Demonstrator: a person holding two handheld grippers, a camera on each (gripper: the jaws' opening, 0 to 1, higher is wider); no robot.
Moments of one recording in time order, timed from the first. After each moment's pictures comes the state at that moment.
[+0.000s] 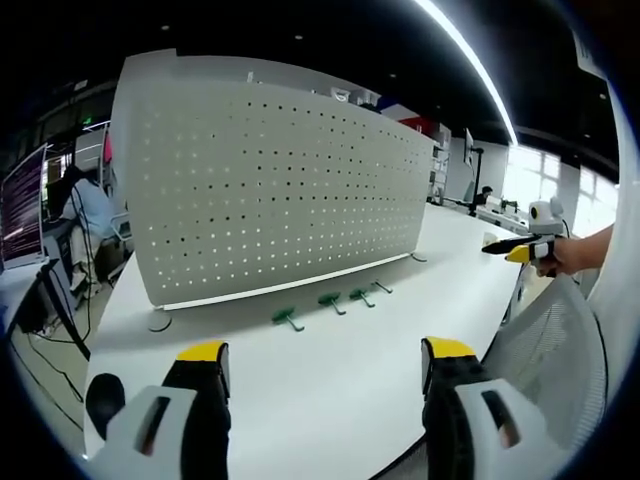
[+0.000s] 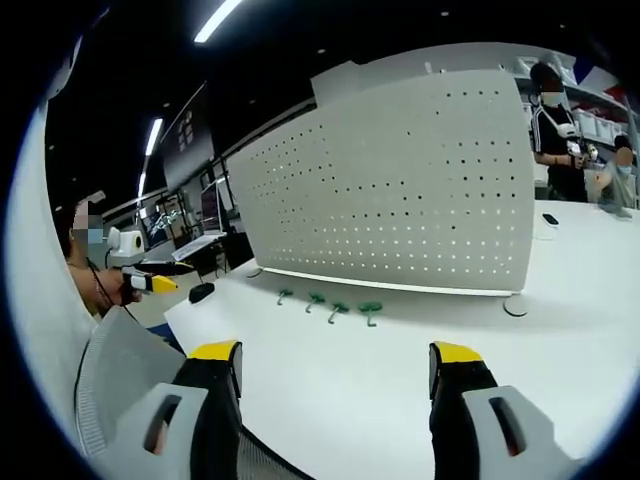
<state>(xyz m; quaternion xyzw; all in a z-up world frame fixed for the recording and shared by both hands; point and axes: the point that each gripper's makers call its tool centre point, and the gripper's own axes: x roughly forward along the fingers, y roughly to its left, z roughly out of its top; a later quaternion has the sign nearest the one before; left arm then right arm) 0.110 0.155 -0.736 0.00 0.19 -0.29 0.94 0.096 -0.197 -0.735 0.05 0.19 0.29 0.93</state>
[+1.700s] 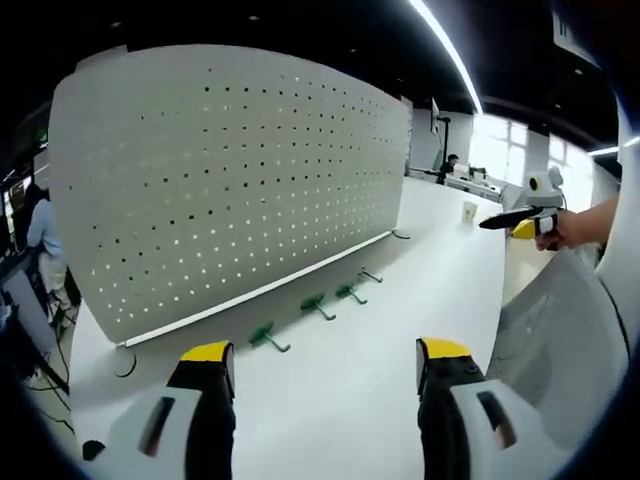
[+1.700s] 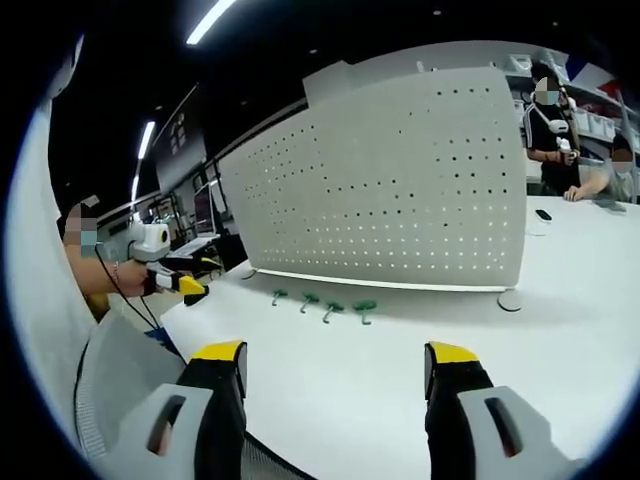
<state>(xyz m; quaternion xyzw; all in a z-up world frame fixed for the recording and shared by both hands) 0.169 0.111 -0.758 0.06 0.22 -0.37 0.90 0.095 -0.202 -0.736 0.06 0.19 0.28 0.94</state>
